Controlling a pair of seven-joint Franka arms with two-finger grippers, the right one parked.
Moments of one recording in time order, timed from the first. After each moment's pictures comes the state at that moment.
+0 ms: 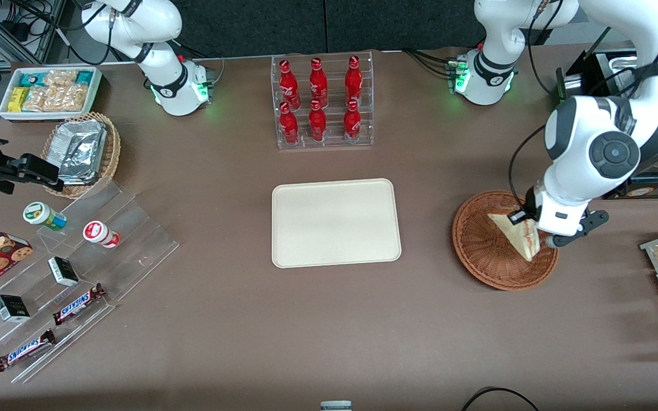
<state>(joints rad) -0.18 0.13 -0.01 -1.93 0.06 1.96 -0.65</state>
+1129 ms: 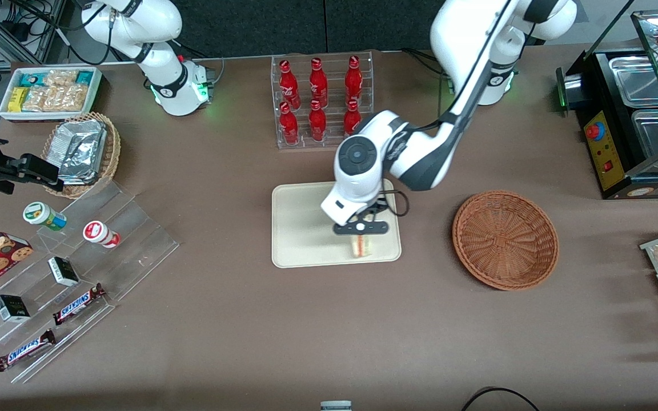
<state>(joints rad) -0.73 0.61 -0.03 -1.50 0.00 2.06 -0.73</state>
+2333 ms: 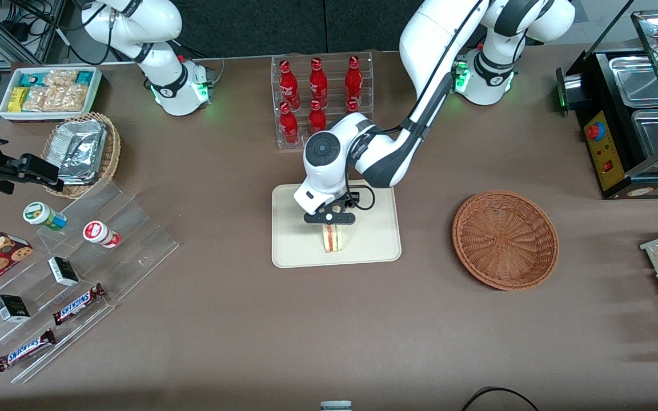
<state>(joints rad) -0.81 0.68 -0.02 -1.48 0.00 2.09 -0.80</state>
